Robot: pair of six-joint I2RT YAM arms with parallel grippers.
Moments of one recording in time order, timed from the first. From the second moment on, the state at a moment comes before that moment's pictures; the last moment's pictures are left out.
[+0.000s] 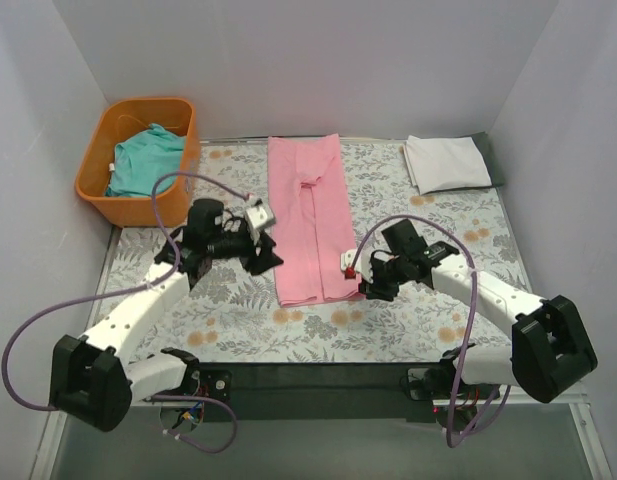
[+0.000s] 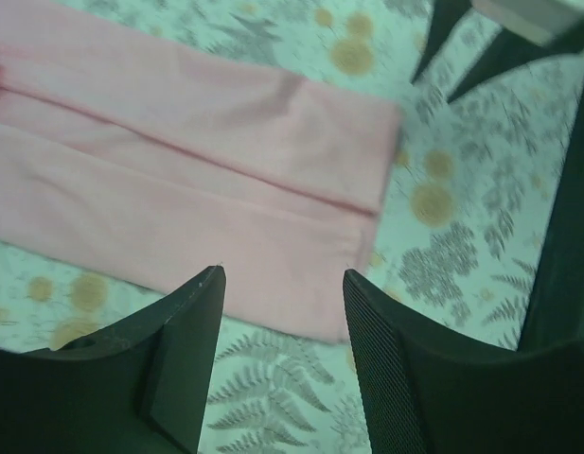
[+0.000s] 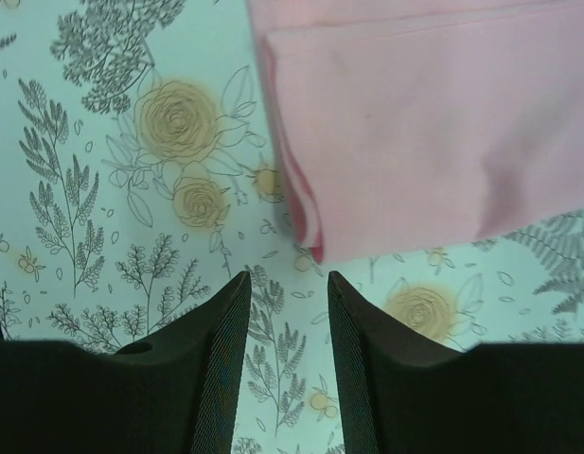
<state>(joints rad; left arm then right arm) -0.35 1.19 0.88 -0.26 0.73 0.32 0.55 1.29 0.81 -0.61 -0.52 -0.88</state>
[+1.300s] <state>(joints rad) -0.70 1.36 0.52 -0.04 0.40 0.52 0.66 1.36 0.61 -0.31 -0.47 -1.16</state>
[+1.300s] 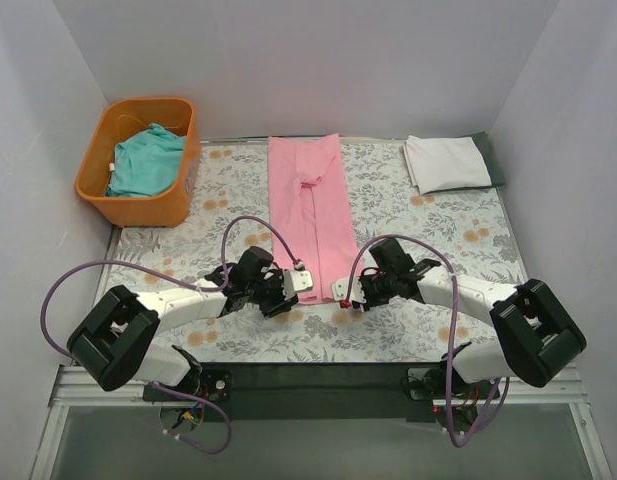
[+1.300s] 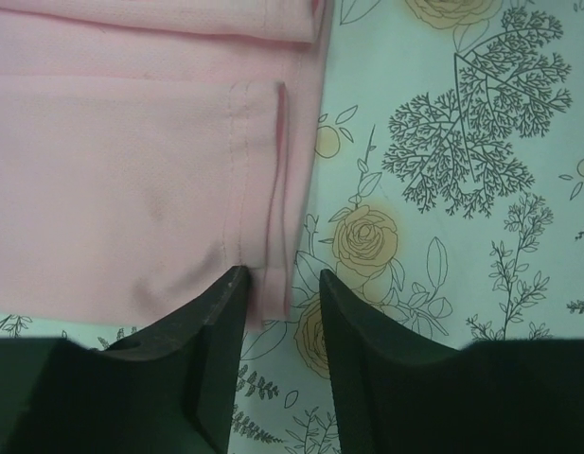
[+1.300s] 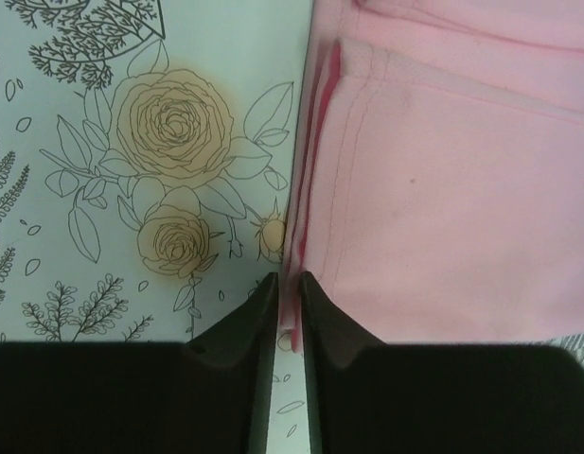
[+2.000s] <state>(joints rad) -0.73 1.12 0.52 -0.26 0.48 0.50 0.74 1.14 0.59 -0.47 -0.43 -1.00</state>
